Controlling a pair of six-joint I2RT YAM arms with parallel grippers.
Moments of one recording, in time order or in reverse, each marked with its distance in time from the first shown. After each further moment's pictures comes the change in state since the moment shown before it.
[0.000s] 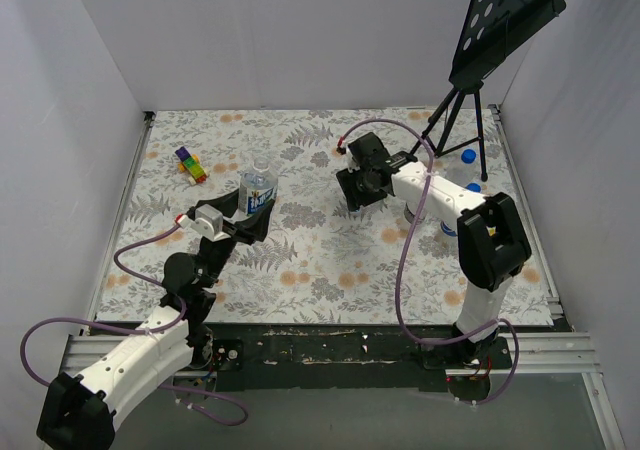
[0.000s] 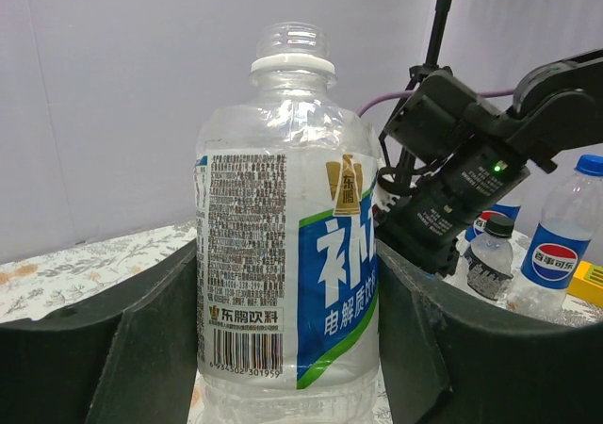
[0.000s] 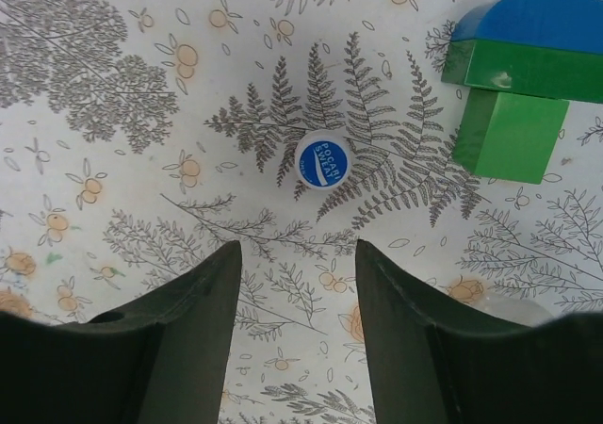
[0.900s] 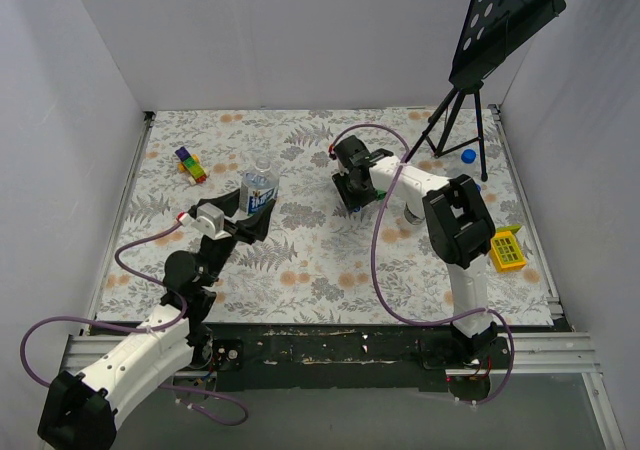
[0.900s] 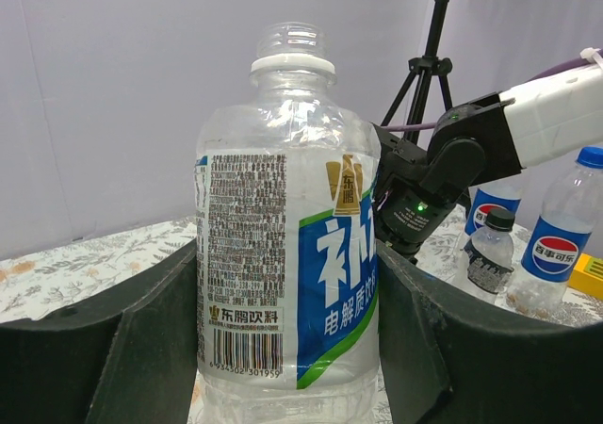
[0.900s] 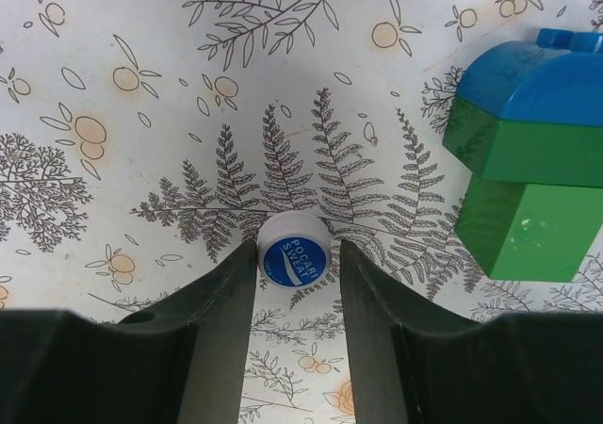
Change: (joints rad) left arm 0.015 0.013 0.002 -0.001 0.019 -0.002; right arm 0.000 0.276 0.175 -0.053 0.097 0.005
